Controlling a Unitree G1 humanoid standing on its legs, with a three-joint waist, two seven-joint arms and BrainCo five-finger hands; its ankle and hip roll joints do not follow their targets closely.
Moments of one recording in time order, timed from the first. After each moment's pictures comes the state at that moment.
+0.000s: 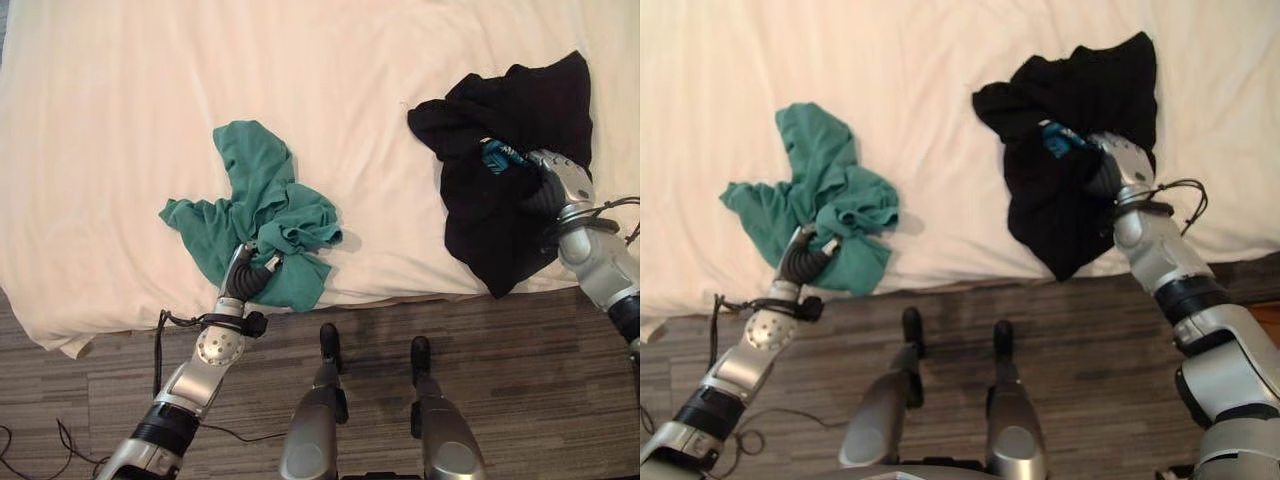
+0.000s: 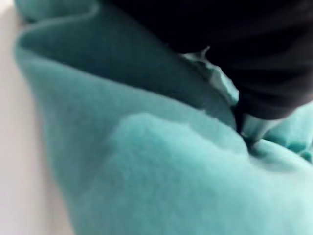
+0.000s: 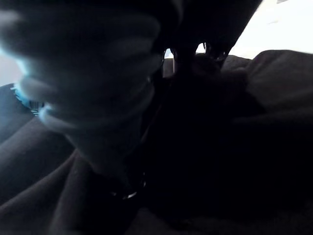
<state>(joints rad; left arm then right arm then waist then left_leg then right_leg) -0.18 0.56 -0.25 0.27 -0.06 -0.28 0.14 -0.78 -0.86 0.52 0.63 -0.23 -0.03 -0.32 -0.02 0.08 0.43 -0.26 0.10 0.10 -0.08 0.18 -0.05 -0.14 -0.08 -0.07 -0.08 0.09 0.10</state>
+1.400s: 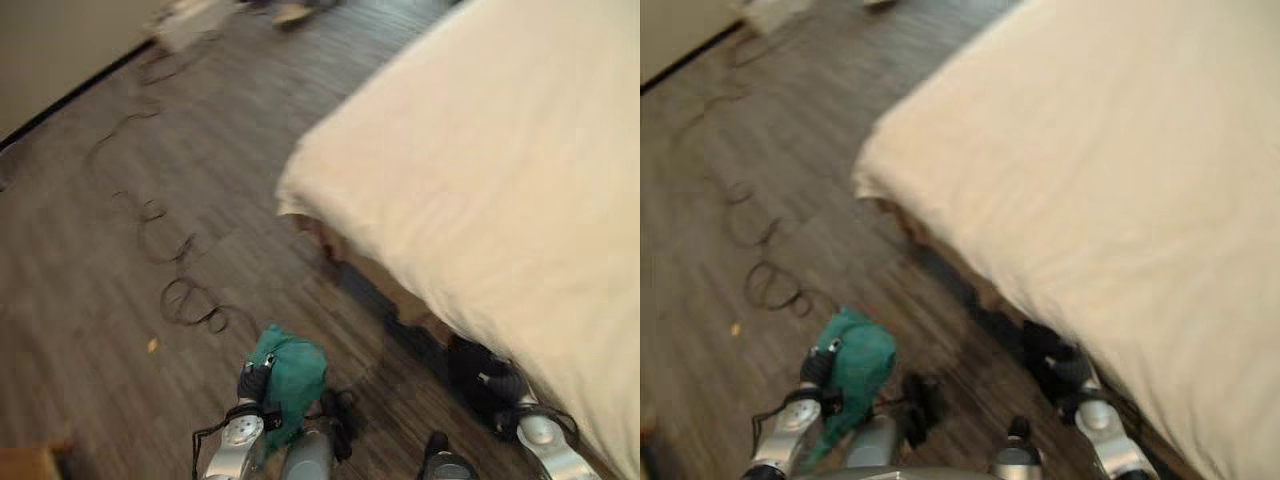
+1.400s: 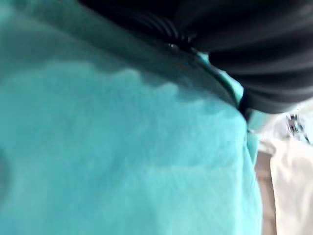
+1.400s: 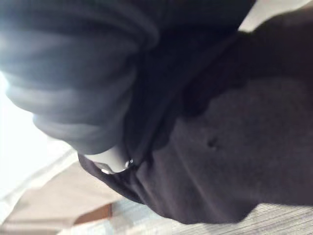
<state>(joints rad) 0.07 0.19 -0.16 0.62 -0.31 -0.13 0.16 0.20 -0.45 0.21 0.52 0.05 -0.06 -0.22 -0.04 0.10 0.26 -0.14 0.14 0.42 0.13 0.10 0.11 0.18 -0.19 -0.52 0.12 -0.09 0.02</state>
